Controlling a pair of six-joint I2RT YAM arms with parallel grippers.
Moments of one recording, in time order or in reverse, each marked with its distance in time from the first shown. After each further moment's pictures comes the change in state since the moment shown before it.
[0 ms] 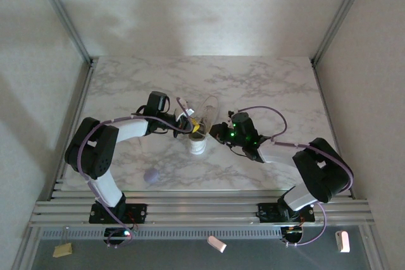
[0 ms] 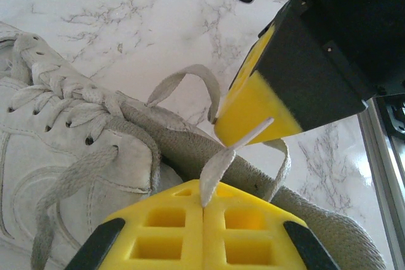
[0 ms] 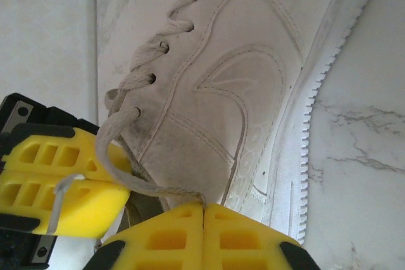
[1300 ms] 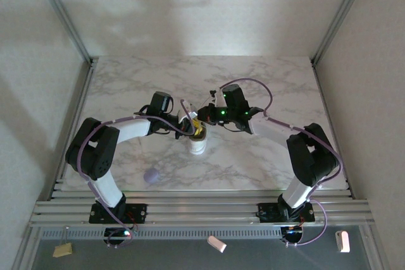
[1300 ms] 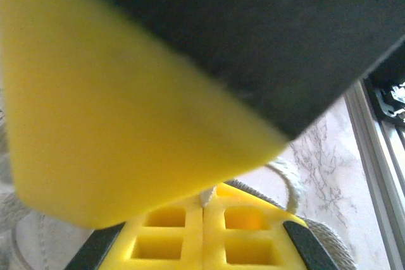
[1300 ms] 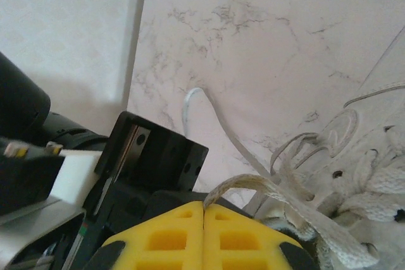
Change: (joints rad) left arm -0.038 -0.006 0.022 -0.064 0.013 0.076; right arm -0.063 0.191 0.455 -0.356 -0.339 -0.299
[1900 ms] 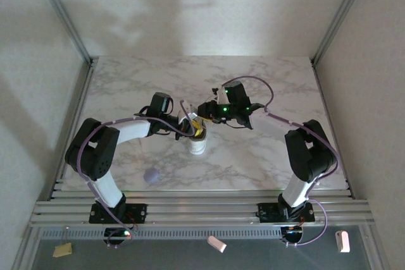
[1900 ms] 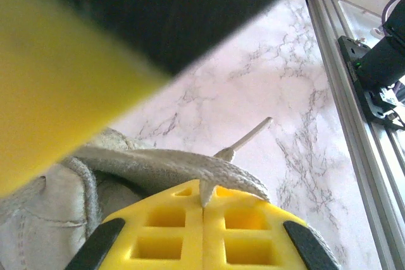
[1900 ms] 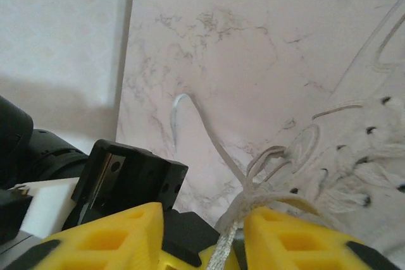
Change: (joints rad) left arm -0.002 -0.004 -0.018 0.035 0.023 -0.013; right arm -0.046 0.025 0.046 -0.075 -0.024 -0.043
